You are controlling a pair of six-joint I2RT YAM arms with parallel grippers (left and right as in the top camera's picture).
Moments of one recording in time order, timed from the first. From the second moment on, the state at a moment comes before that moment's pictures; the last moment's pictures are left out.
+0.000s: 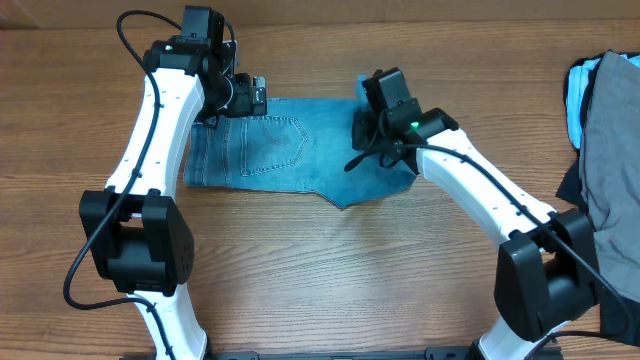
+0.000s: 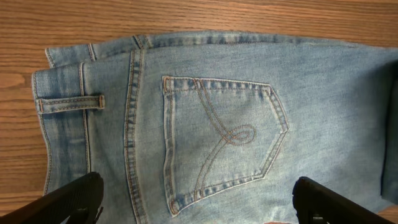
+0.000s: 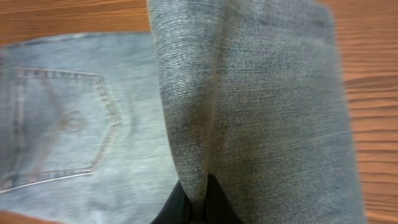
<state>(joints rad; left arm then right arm) -0.10 2.03 1.87 -1.08 0.12 -0.19 0.45 1.84 1.39 -0.55 0.01 0.44</state>
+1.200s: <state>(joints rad) -0.24 2.03 1.69 -0.75 0.31 -0.28 0.14 1.98 1.61 -0.90 -0.51 0.28</state>
